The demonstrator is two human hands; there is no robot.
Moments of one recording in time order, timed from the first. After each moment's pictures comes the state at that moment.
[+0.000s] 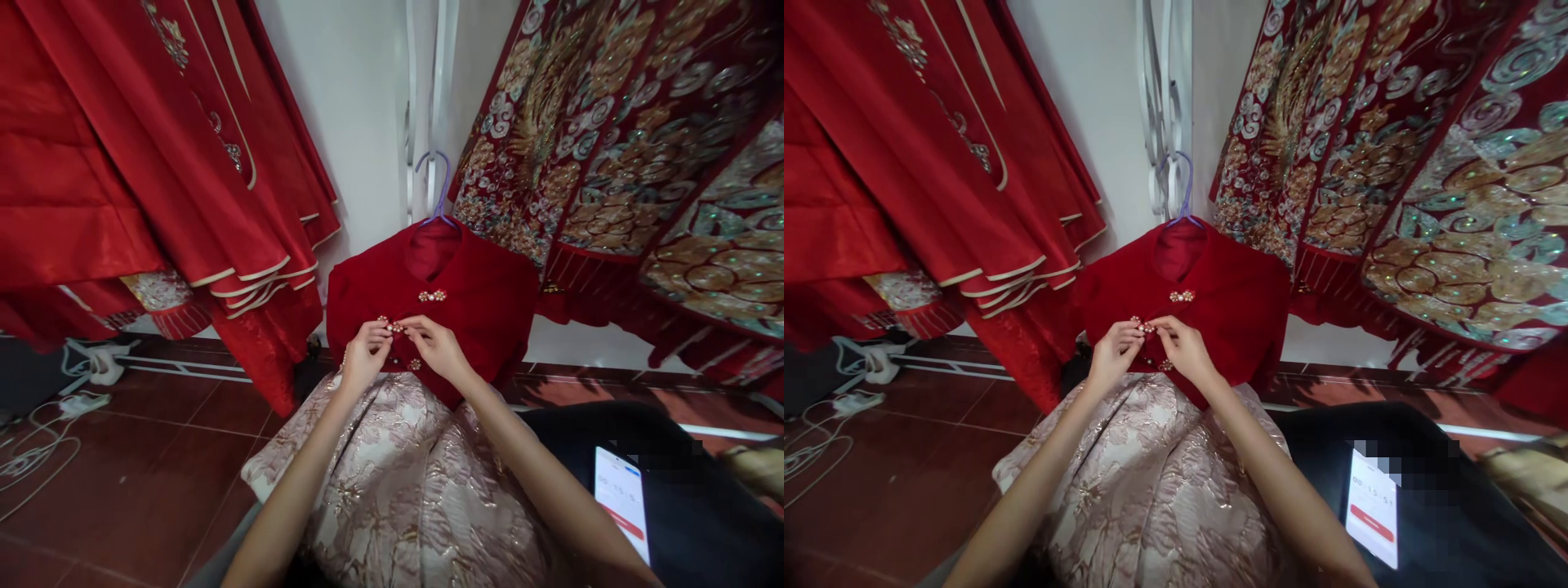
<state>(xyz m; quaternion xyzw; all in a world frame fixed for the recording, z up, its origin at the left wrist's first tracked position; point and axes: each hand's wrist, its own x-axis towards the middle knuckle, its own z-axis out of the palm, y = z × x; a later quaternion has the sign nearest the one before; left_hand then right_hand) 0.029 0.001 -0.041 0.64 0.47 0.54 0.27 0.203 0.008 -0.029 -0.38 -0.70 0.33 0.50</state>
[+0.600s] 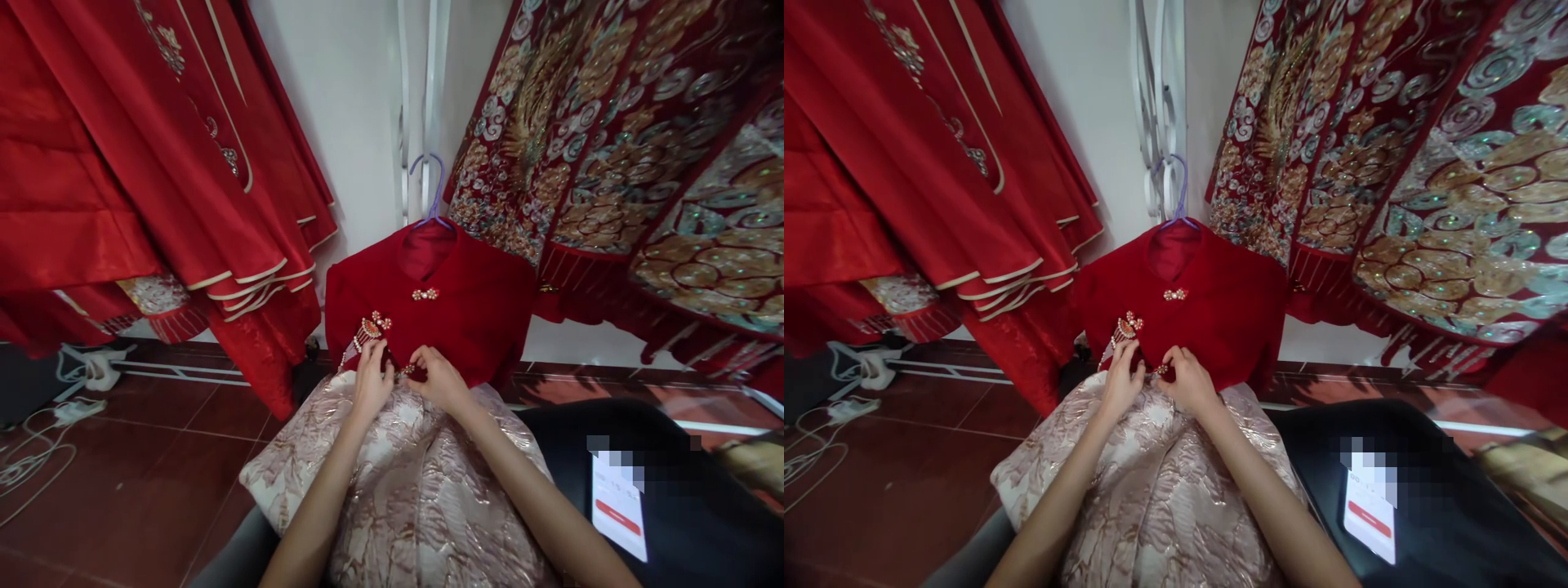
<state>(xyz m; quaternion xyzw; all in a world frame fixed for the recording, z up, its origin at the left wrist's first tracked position) 0.041 -0.020 -0.082 0.72 0.53 0.44 0.10 0.209 -0.023 -0.068 -0.52 -0.76 0.20 0.34</state>
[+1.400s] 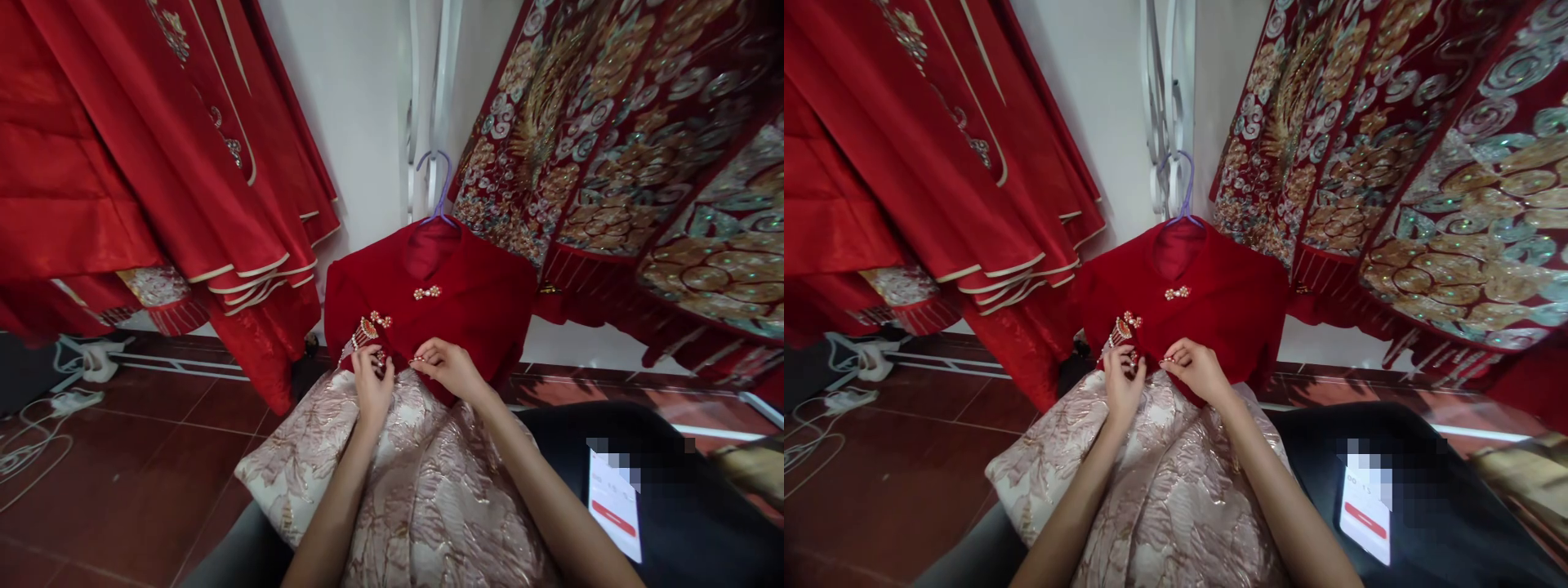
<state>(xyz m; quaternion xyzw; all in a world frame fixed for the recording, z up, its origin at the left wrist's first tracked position) 0.057 -0.030 -0.097 0.59 0.57 0.57 0.09 0.225 -0.015 -0.052 -0.46 -0.70 0.35 0.42</state>
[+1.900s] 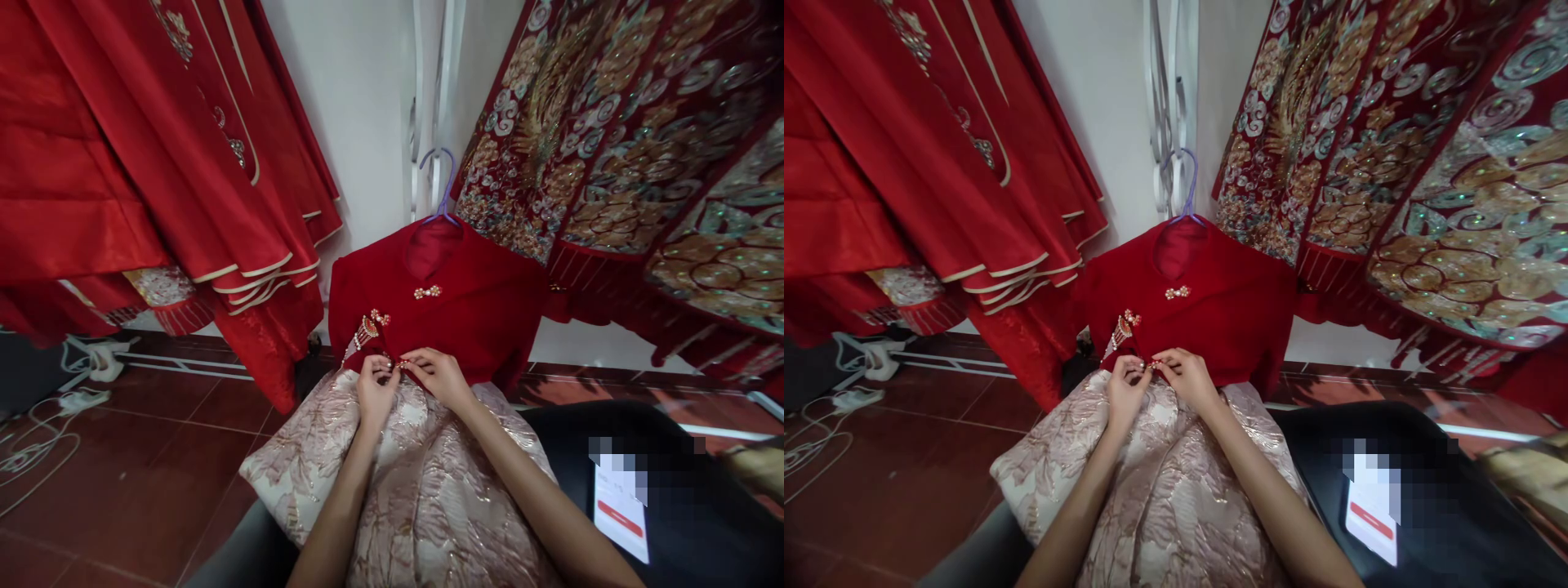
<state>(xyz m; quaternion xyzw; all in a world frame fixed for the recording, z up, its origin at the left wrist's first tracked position) 0.055 -0.037 -0.109 0.53 0.53 0.61 0.26 0.203 -0.022 -0.070 -0.41 -0.71 0.35 0.45</state>
